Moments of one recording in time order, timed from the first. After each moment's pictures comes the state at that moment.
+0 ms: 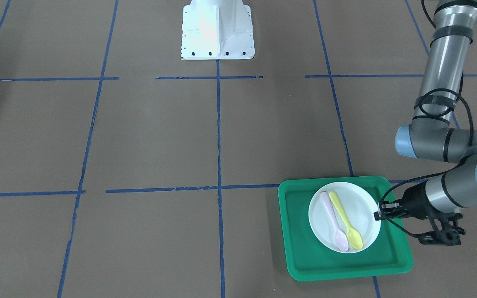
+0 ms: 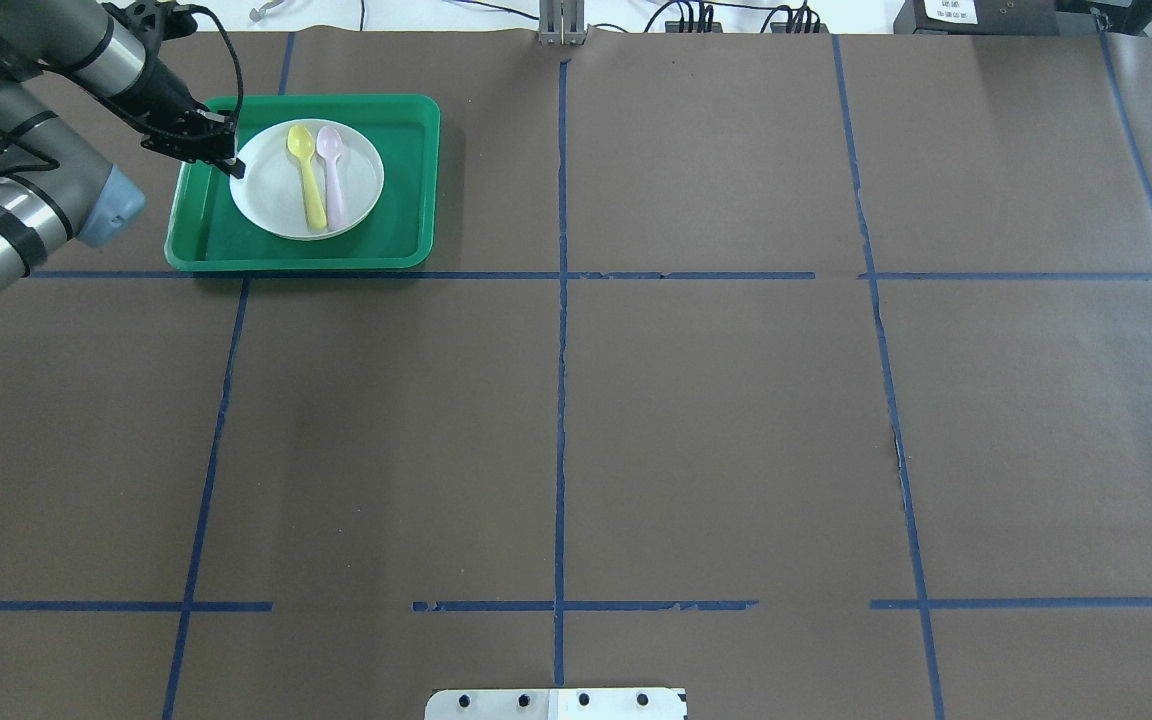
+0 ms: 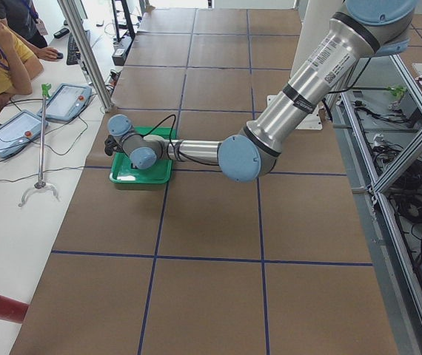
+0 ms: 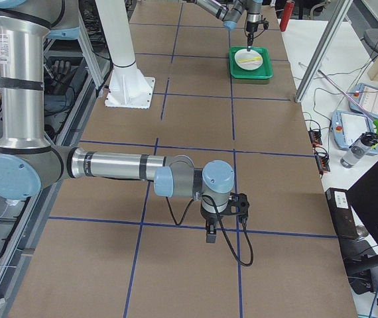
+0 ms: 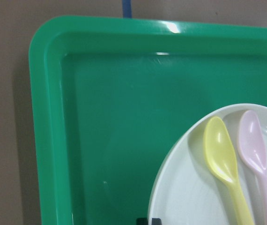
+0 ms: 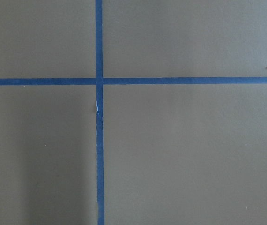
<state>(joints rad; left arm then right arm) -1.08 -2.29 -0.84 -2.31 -2.41 -0.79 1.58 -1.63 1.62 -1.55 2.28 0.03</state>
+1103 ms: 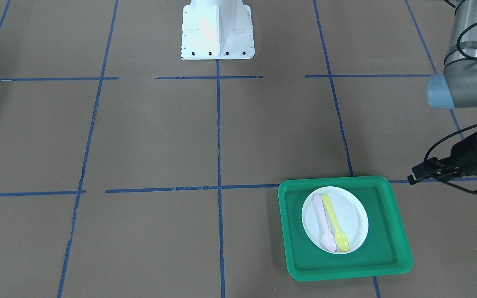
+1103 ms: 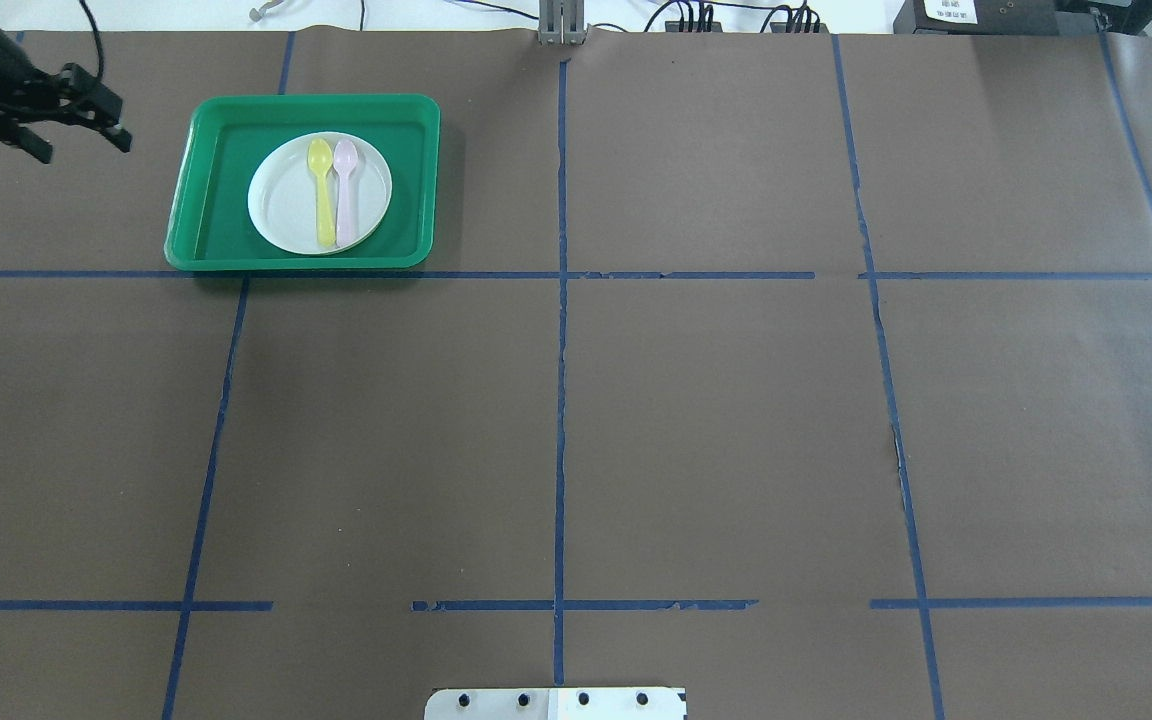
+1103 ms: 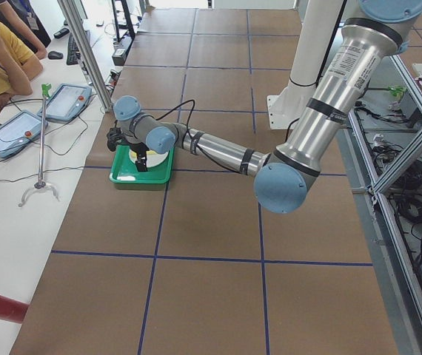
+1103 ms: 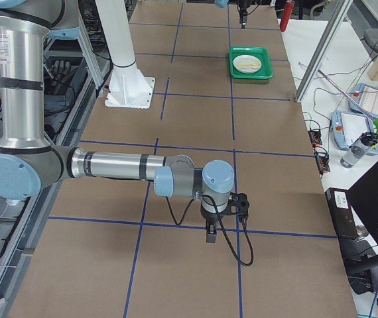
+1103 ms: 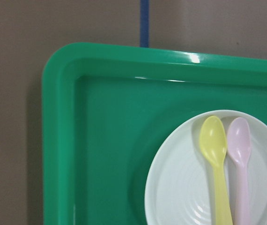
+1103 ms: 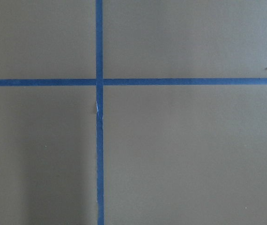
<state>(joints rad) -1.23 -1.96 -1.52 -1.70 -2.37 -0.59 1.58 -1.63 1.62 -1.55 2.28 0.03</state>
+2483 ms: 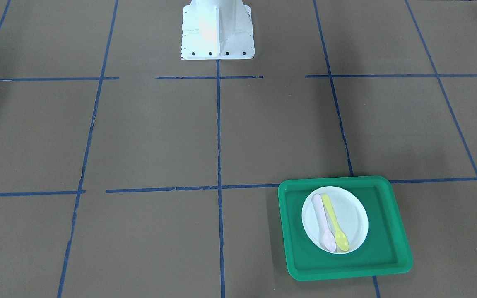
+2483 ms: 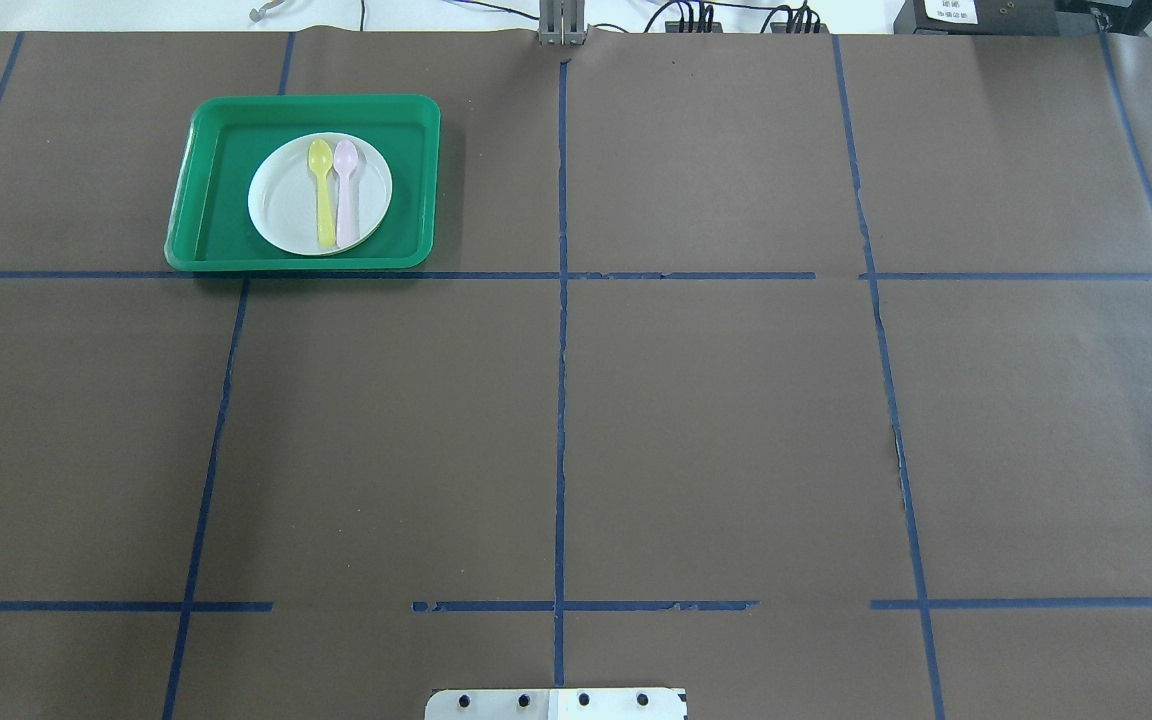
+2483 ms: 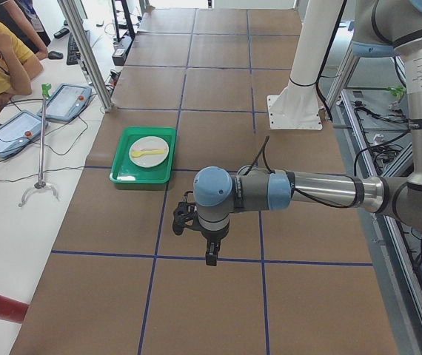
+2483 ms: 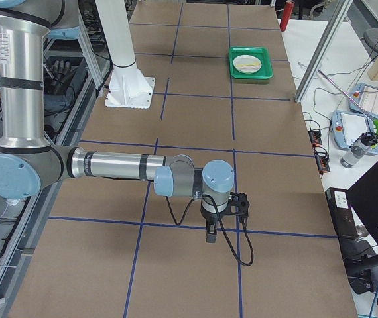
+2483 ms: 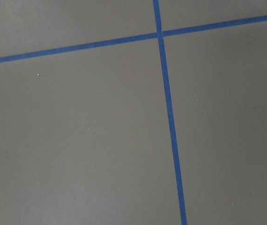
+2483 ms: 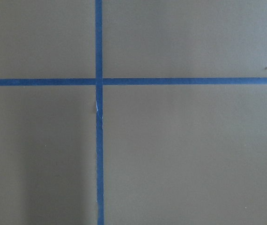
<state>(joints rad) -1.63 -1.33 -1.88 -1.41 -2.36 0.21 1.58 -1.63 1.62 -1.55 2.27 0.03</state>
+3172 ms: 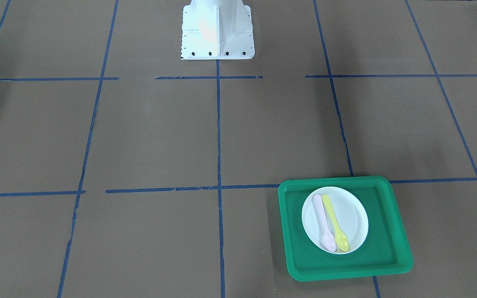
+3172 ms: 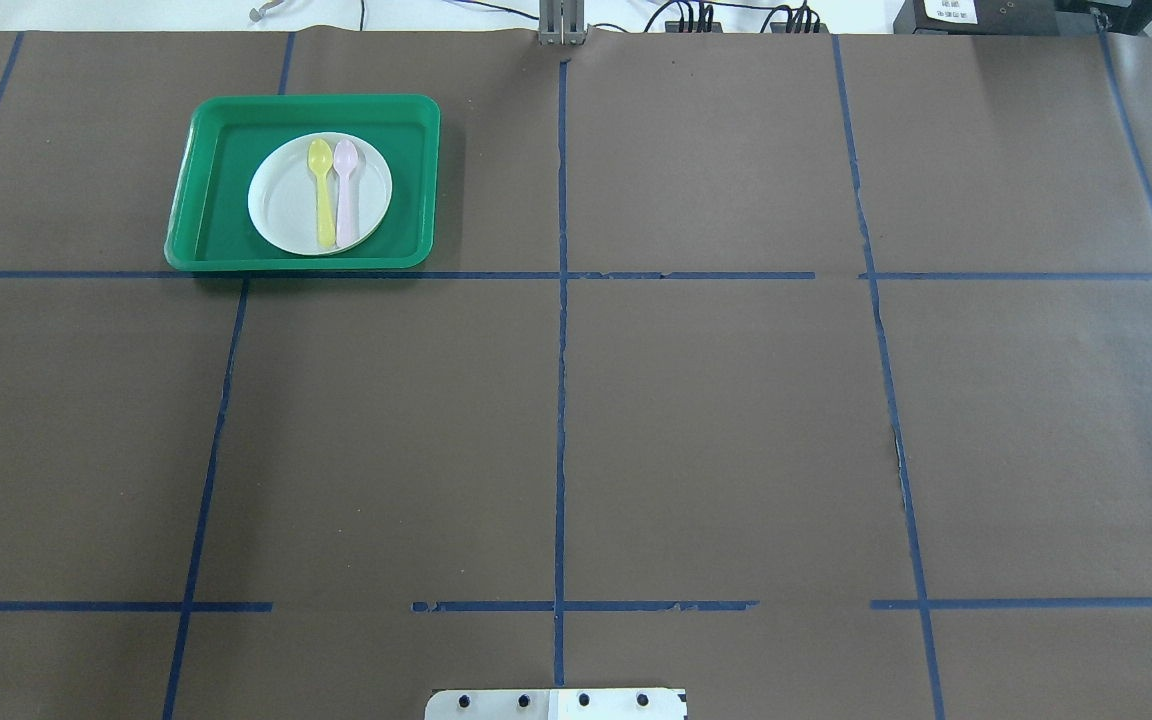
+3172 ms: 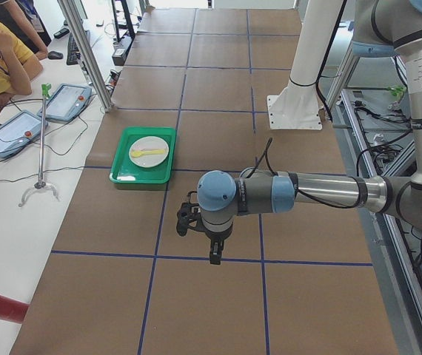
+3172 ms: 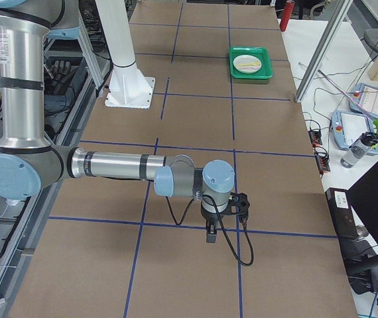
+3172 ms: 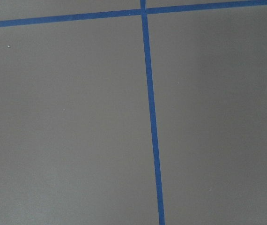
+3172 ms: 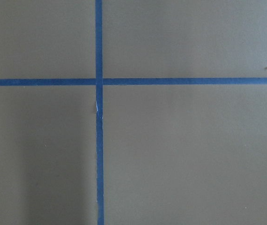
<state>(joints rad) -1.63 -1.33 -1.88 -1.43 -2.39 0.21 1.58 -1.63 1.62 -1.55 2.28 0.03</state>
